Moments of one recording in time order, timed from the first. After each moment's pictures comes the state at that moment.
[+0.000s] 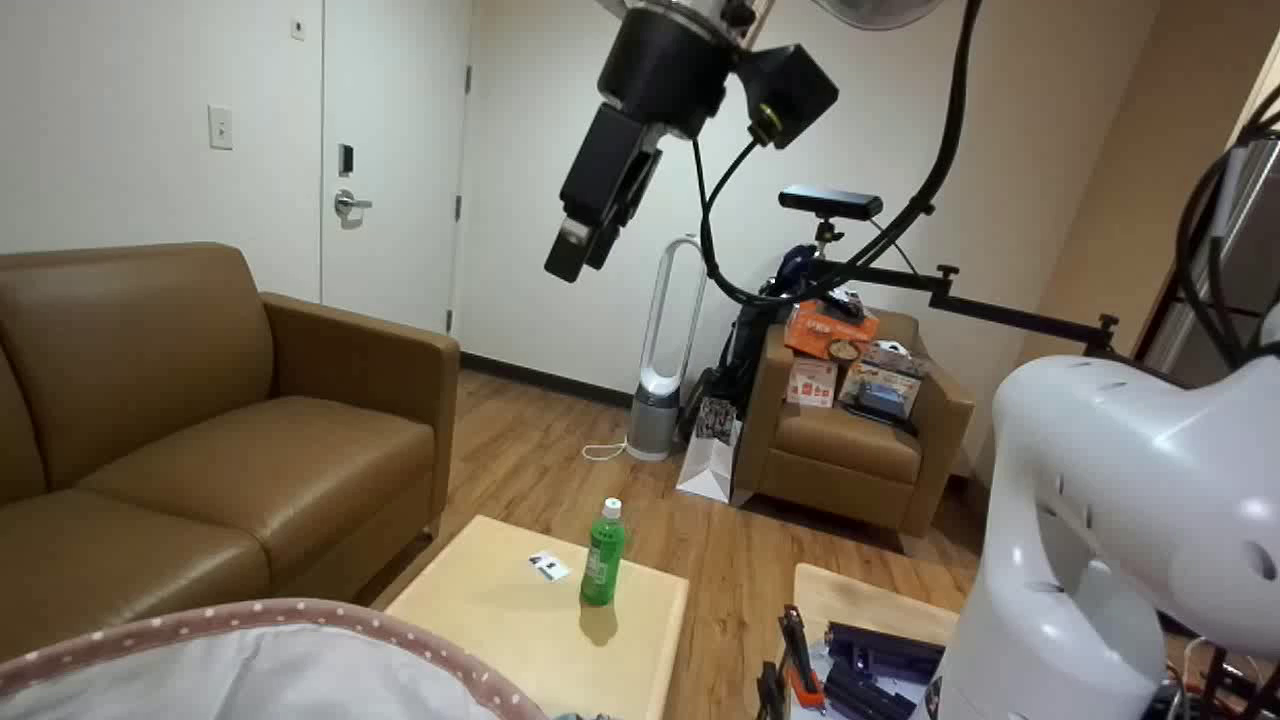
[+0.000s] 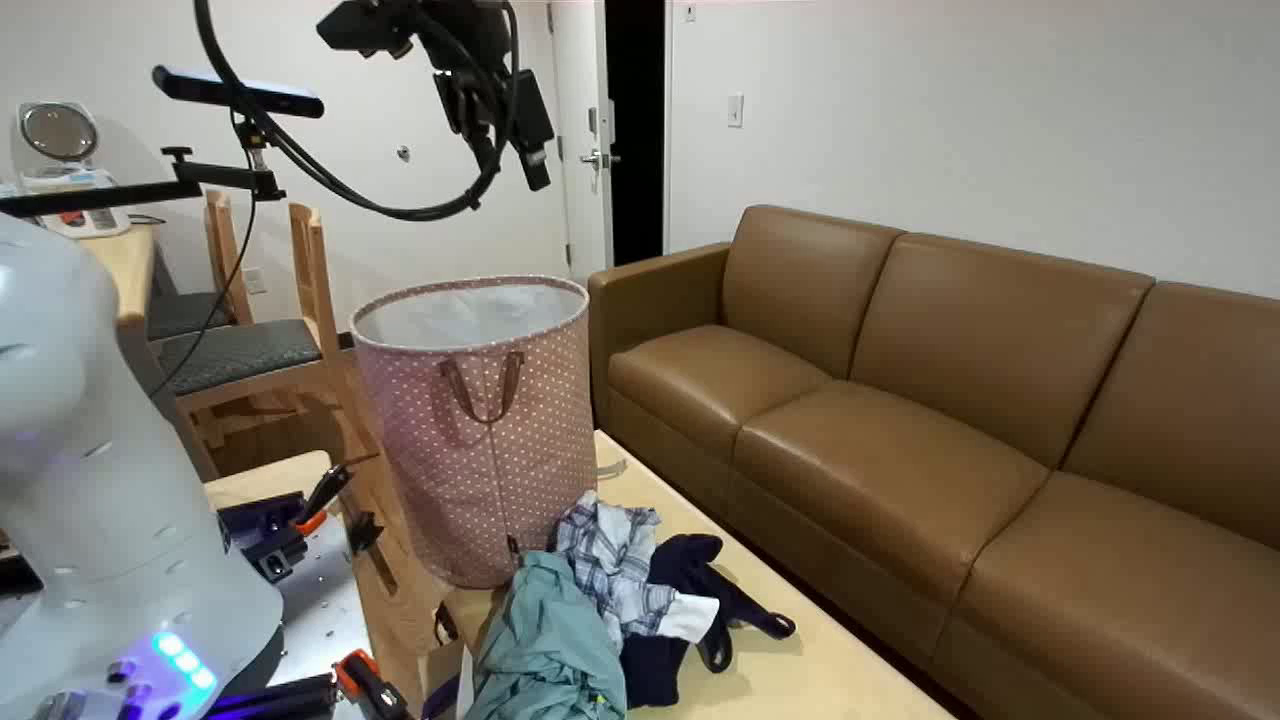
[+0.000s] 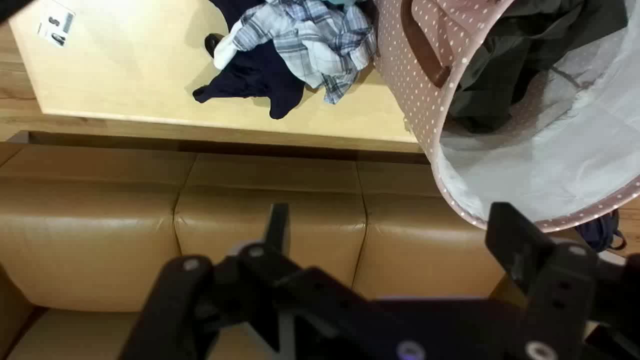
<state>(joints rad) 0.09 -0.77 -0.02 -2.55 0.05 2.06 -0.10</state>
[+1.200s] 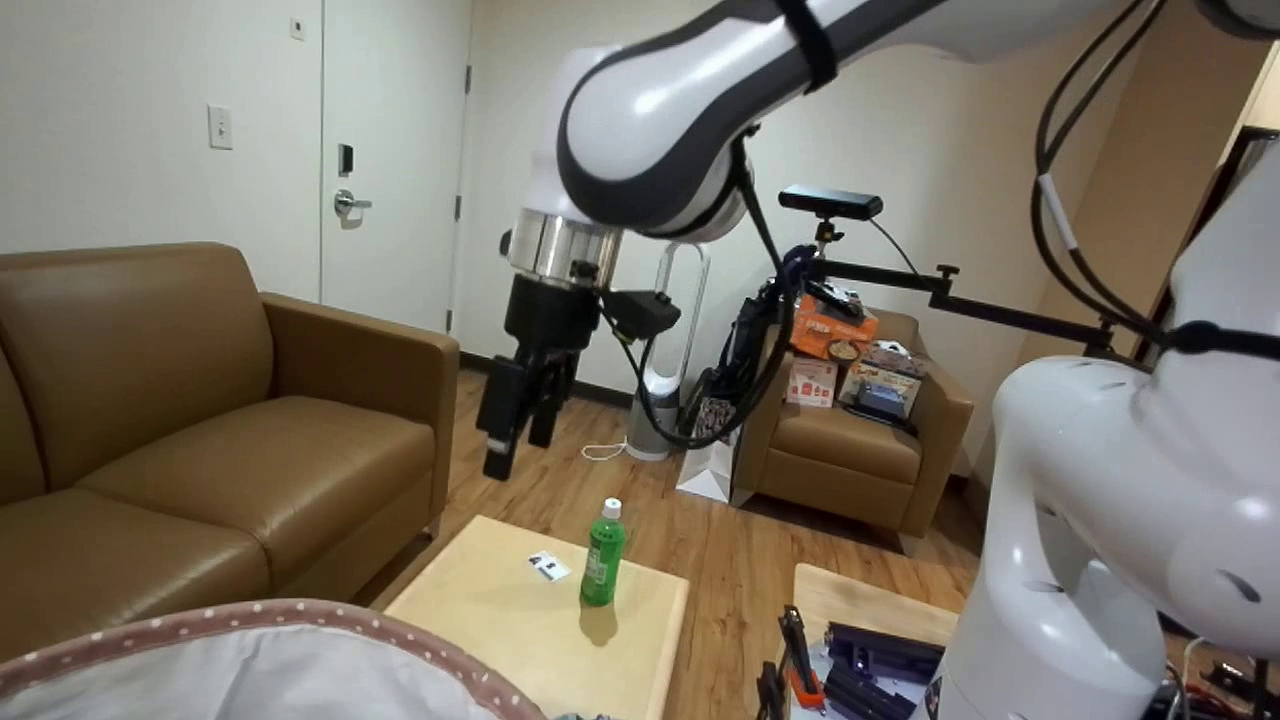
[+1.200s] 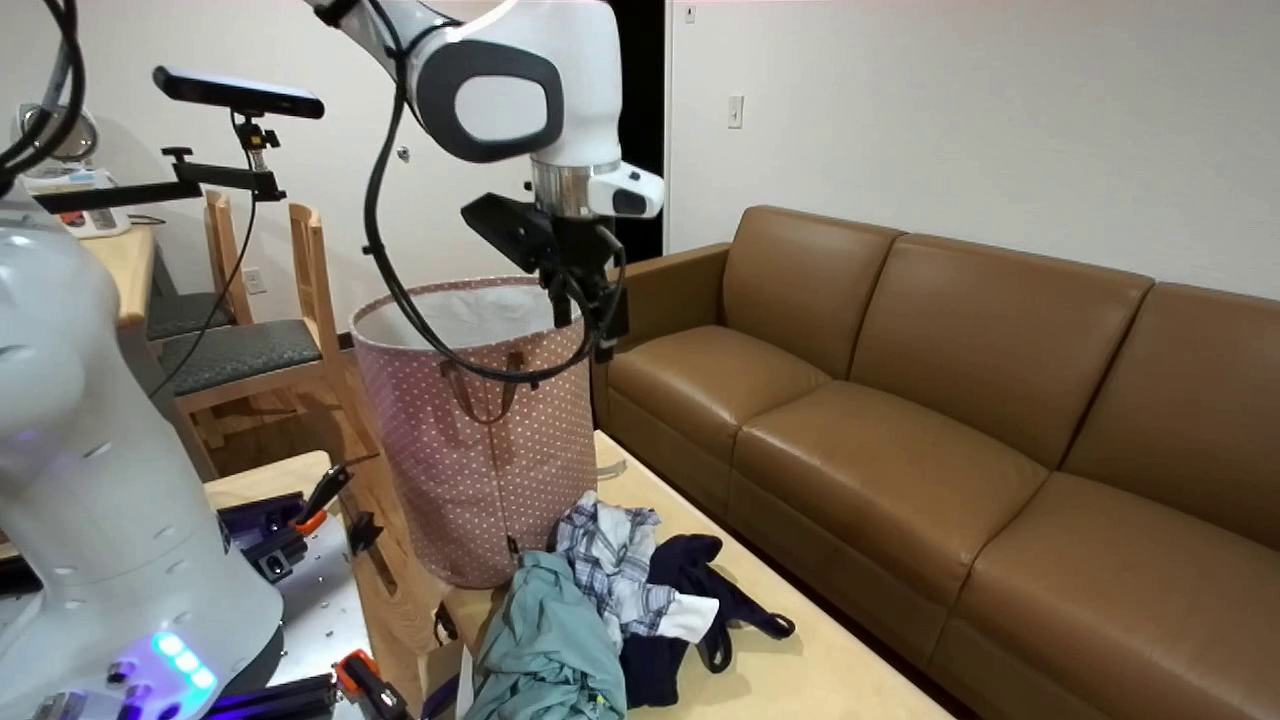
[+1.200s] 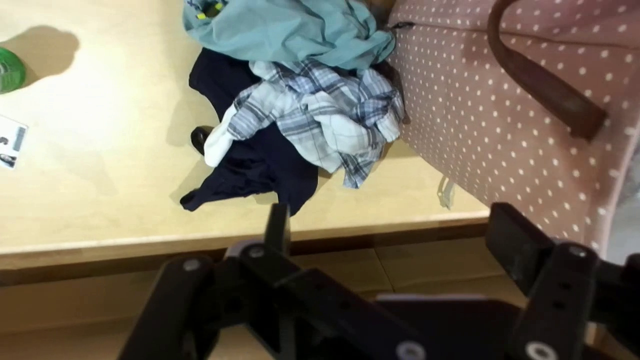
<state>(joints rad) 0.08 -0.26 -0.15 -2.57 0.13 2.34 -0.20</state>
